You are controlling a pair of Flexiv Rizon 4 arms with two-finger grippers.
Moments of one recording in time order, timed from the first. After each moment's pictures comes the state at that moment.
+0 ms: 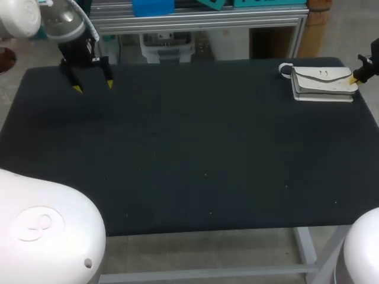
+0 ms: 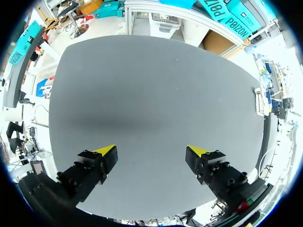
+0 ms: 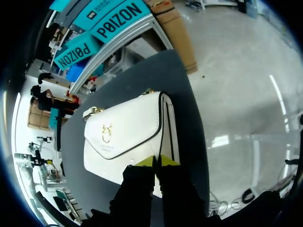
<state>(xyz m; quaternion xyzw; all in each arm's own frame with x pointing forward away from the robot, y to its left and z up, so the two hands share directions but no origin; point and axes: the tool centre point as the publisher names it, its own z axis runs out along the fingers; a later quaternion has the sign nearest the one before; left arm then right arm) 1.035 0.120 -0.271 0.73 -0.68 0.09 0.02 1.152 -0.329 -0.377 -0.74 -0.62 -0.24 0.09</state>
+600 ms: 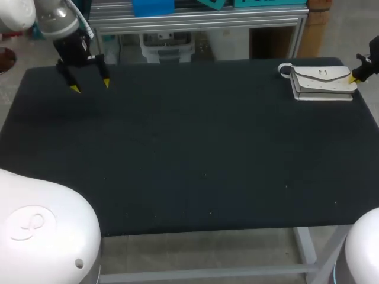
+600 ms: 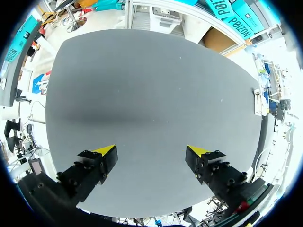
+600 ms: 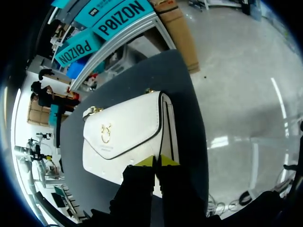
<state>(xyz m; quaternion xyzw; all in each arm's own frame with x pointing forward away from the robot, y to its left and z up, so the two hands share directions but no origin) 1.044 0.131 -0.278 0.73 -0.68 0.08 0.05 1.159 -0.326 -0.379 -0.73 -0.64 -0.24 0.09</state>
